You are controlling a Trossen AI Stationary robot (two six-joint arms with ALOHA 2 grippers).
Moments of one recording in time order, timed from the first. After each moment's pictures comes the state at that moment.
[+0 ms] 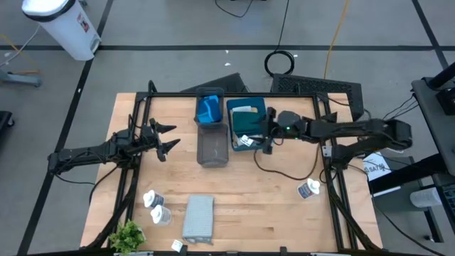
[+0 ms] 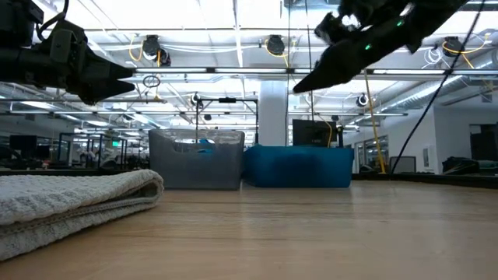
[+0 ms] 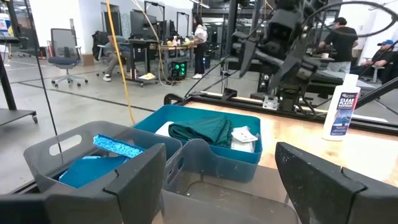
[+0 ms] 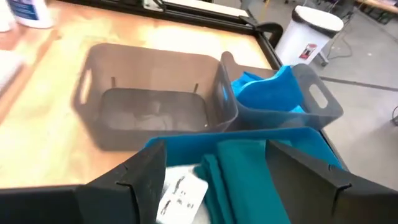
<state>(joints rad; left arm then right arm) 0.17 0.10 0.02 0.11 -0.16 -0.06 -0.22 1.22 0.69 0.12 0.02 -0.25</state>
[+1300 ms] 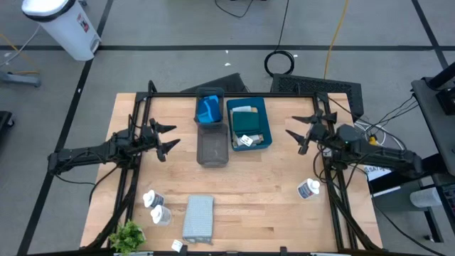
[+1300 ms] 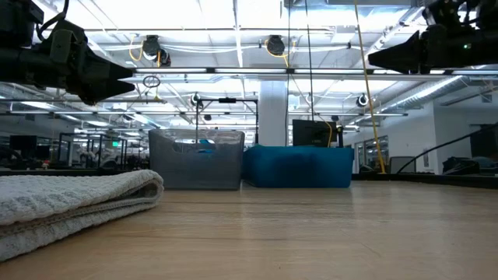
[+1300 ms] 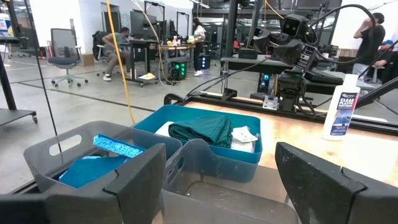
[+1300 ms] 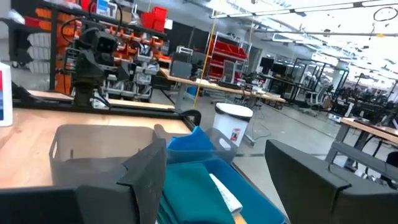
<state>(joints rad) 0.17 0.10 0.02 0.11 -0.16 -0.06 -0.23 0.19 0.17 0.13 0.18 -0.25</state>
